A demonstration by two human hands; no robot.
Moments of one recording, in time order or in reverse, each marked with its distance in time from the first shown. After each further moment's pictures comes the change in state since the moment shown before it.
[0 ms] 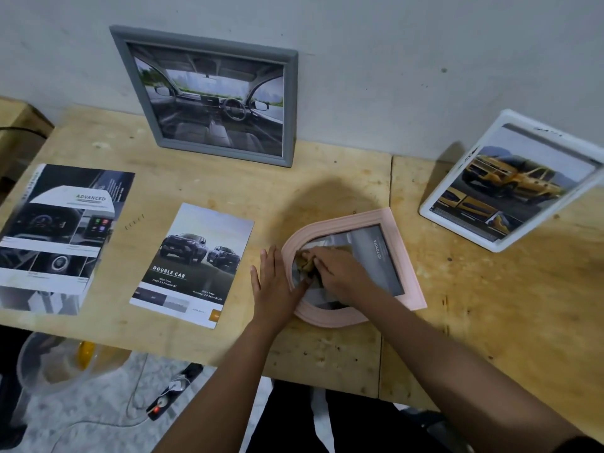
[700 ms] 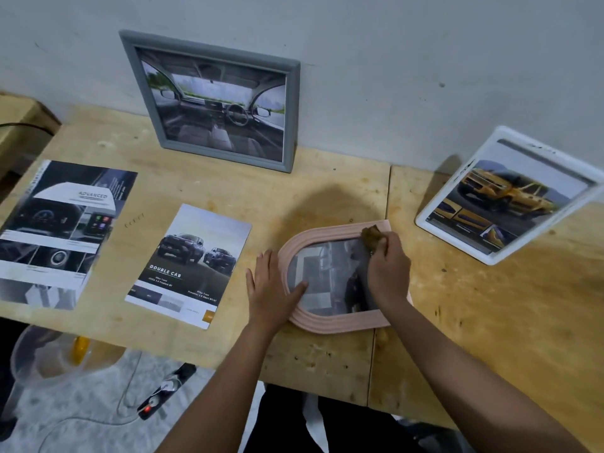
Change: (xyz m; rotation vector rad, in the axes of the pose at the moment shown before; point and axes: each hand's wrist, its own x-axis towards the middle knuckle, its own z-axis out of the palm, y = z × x) left_hand -0.002 0.003 0.001 -0.005 0.082 0.013; right_hand -0.024 0.013 -0.043 0.313 0.695 0.525
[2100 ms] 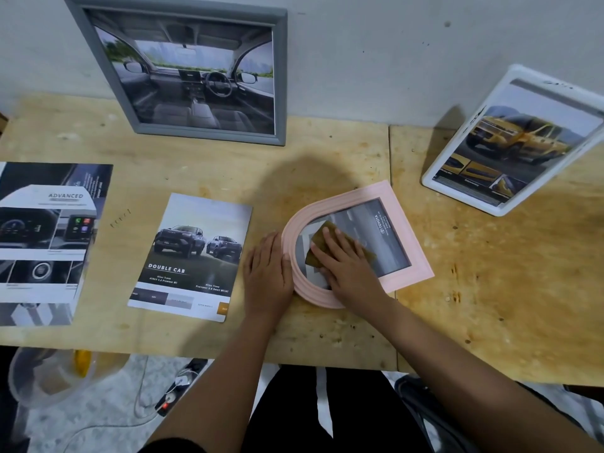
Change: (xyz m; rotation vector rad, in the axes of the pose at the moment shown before) left_hand 0.004 -0.033 -0.010 0.048 0.099 0.216; right_hand -0.053 0.039 0.061 -0.575 -0.520 -0.579
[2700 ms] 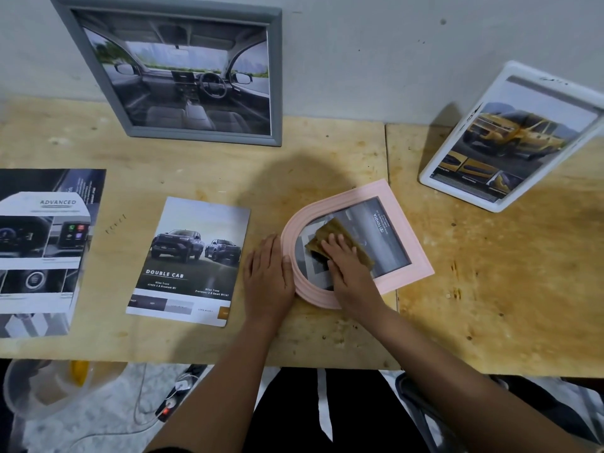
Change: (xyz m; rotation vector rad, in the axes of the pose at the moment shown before) left_hand 0.001 -0.002 0.002 0.023 -0.014 0.001; right_hand -0.007 -0.018 -0.002 0.503 0.164 0.200
